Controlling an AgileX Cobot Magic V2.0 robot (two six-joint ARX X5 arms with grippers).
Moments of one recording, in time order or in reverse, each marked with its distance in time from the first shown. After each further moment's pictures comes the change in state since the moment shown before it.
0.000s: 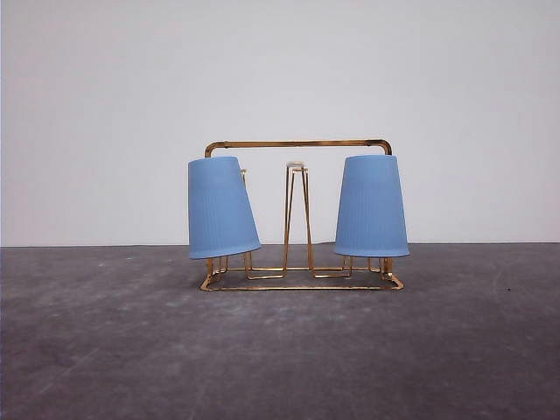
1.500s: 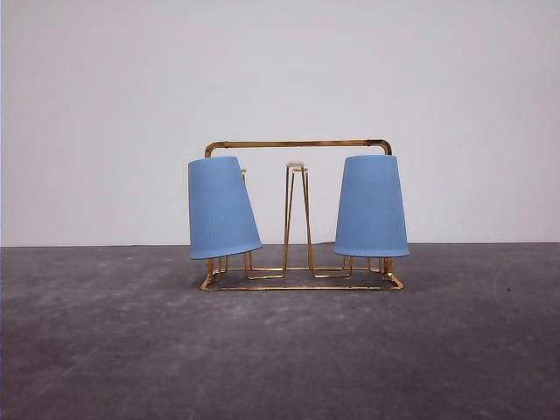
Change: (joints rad) left_arx 0.000 0.000 0.000 0.000 0.000 0.000; right_arx 0.000 0.000 0.000 0.000 0.000 0.000
